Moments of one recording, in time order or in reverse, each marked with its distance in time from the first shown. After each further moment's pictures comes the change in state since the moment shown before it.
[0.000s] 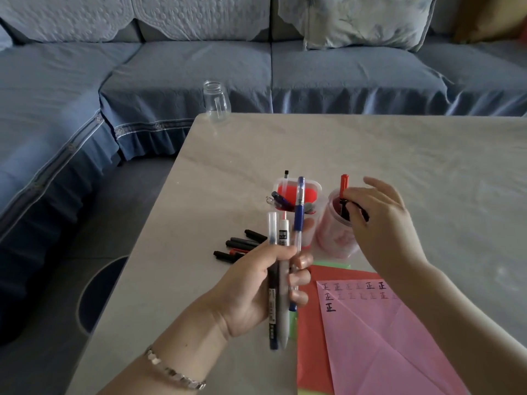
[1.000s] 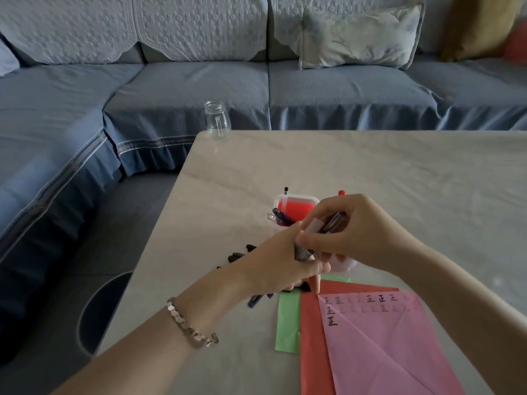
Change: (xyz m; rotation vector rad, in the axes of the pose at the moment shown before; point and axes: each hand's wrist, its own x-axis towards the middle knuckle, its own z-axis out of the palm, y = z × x) left_hand 0.031 0.032 0.006 1.177 0.020 0.043; right_hand 0.021 -0.063 -0.042 0.497 -0.491 0.103
